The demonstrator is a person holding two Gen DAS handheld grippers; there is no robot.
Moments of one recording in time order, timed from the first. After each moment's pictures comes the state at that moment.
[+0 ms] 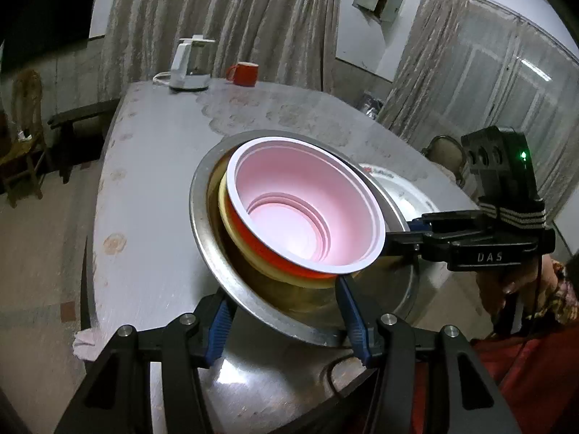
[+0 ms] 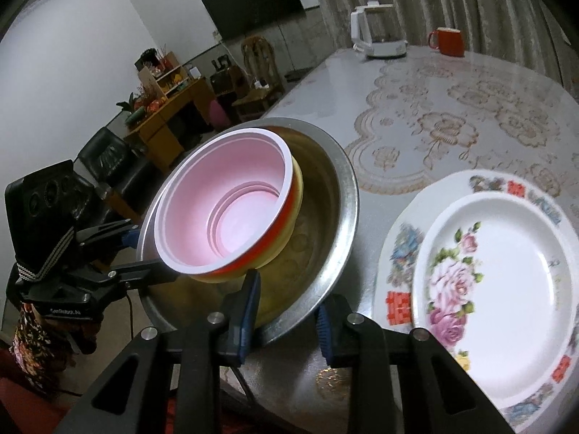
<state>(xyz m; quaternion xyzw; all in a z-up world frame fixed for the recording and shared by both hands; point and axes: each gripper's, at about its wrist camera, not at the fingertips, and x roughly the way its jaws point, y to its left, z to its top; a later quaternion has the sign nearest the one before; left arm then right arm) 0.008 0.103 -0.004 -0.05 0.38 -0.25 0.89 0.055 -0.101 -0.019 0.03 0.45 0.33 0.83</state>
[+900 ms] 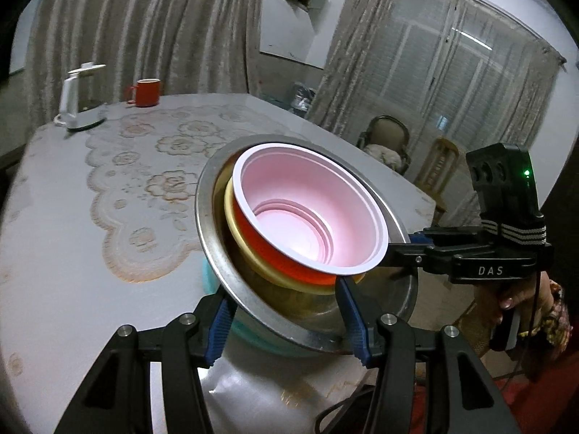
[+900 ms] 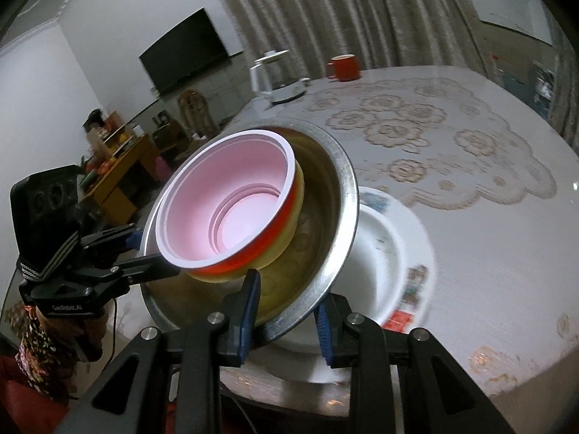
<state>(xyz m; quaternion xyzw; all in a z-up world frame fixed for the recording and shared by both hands) 0.070 -0.036 0.020 -0.01 0.36 -0.38 0.85 0.034 -0.243 0.014 0.10 0.41 0.20 0.89</state>
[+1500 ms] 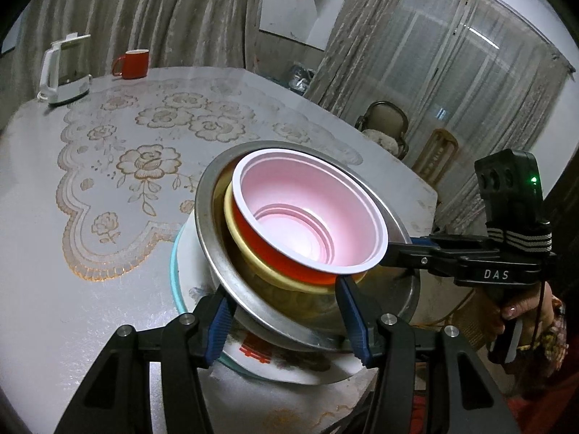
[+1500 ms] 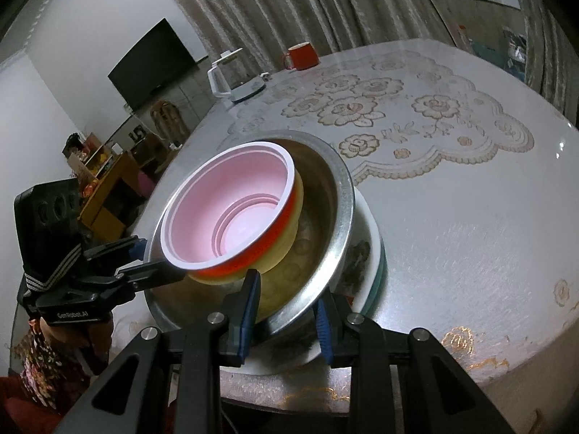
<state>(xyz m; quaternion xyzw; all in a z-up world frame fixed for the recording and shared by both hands) 0.091 -0.066 -0.008 -0.02 0.41 -0.38 0.83 0.038 -0.280 -0.009 0.15 0.43 0.16 0.88</state>
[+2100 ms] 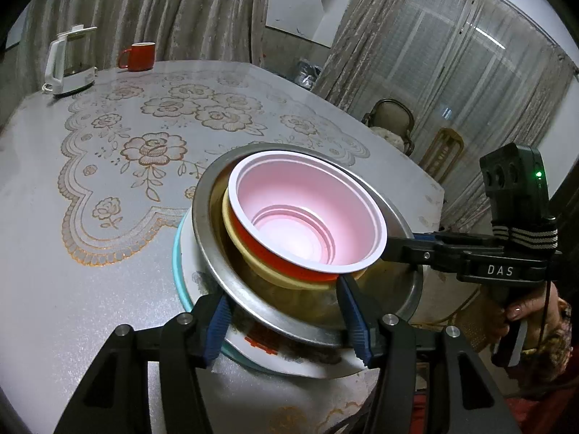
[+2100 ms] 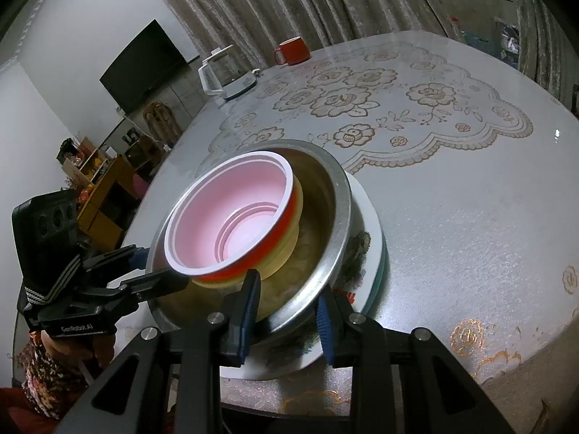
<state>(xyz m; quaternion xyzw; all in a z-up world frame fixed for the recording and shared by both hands) 0.083 -0.064 -0.017 -0.02 0.41 -0.37 0.83 0.041 -0.277 -0.018 0.16 0.44 0.15 0.87</state>
